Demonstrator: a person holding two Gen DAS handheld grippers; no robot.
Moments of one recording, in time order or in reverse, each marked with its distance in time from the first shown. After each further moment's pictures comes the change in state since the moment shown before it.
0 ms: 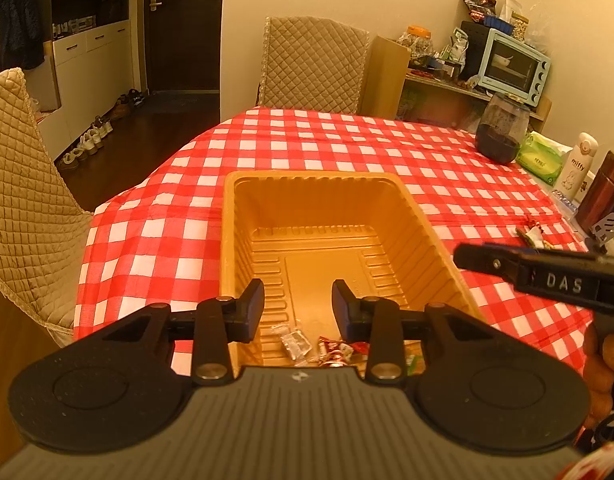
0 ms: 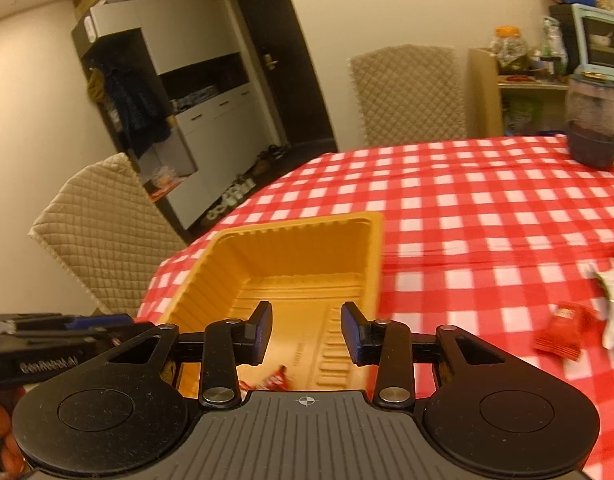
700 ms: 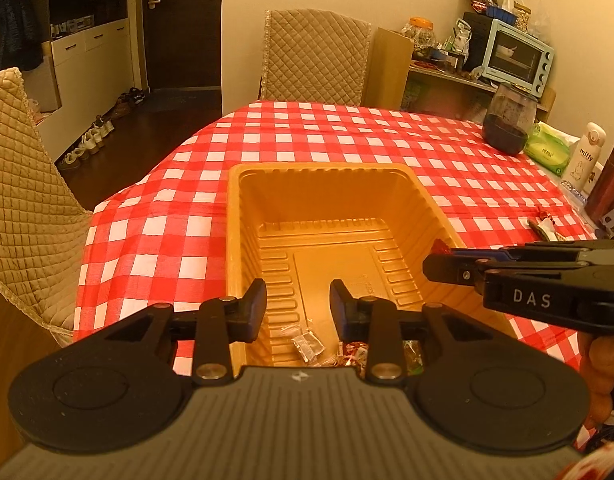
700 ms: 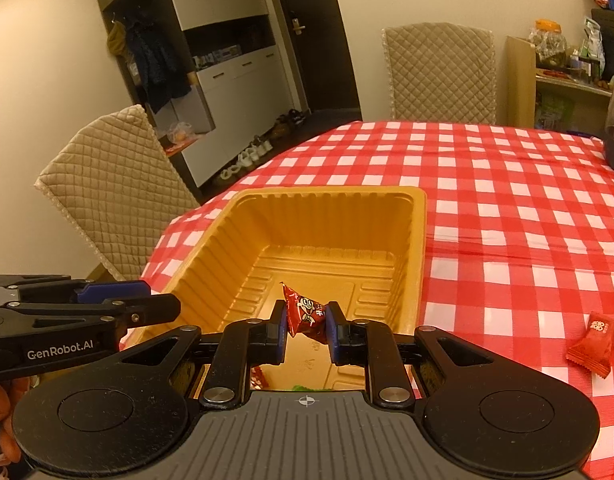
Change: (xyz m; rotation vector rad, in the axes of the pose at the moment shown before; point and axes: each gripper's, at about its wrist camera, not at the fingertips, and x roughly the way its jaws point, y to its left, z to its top) left arm 0.017 0.008 -0.002 0.013 0.020 0.015; right arm 0.050 0.023 0.002 -0.105 0.110 0.057
